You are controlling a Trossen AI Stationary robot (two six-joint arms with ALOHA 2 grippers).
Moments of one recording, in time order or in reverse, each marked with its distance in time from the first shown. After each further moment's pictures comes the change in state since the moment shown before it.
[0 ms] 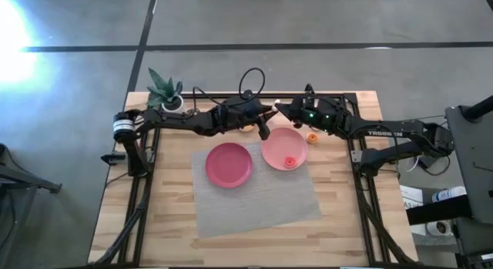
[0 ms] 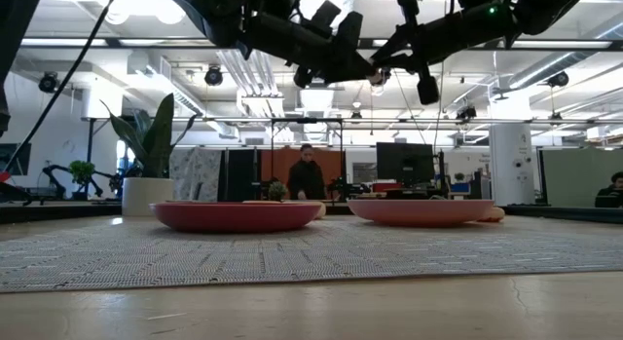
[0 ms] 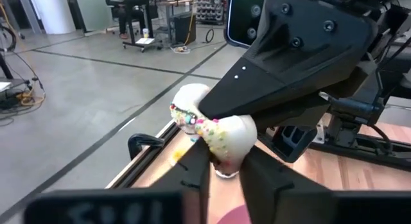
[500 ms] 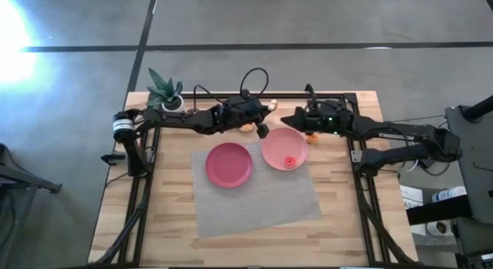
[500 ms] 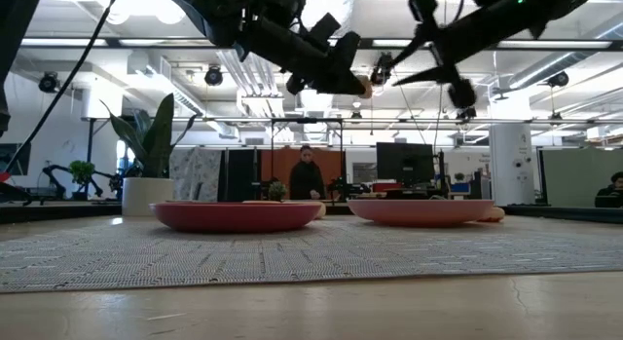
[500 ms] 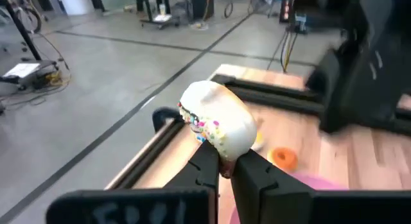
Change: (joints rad) left arm 0.005 0.000 0.002 -0.126 -0.060 0.020; right arm -0.006 -0.148 -0.001 -0.373 -0.134 -0.105
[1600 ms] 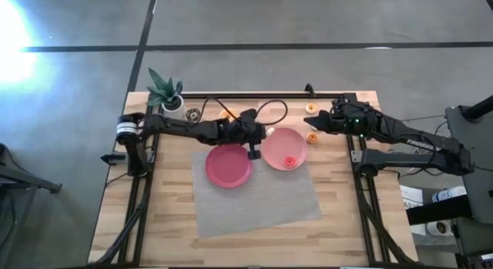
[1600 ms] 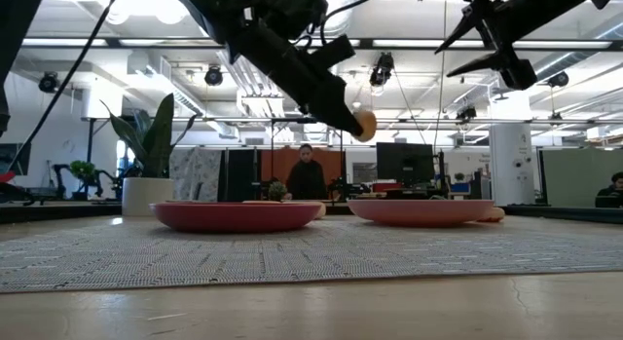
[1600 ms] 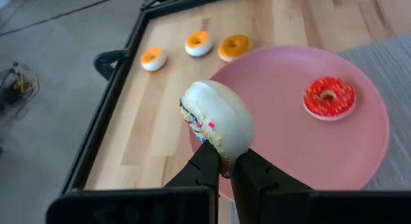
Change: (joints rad) left arm -0.103 0.042 -0.006 -0.276 0.013 0.308; right arm -0.003 -0.316 0.014 -0.396 0.075 -0.118
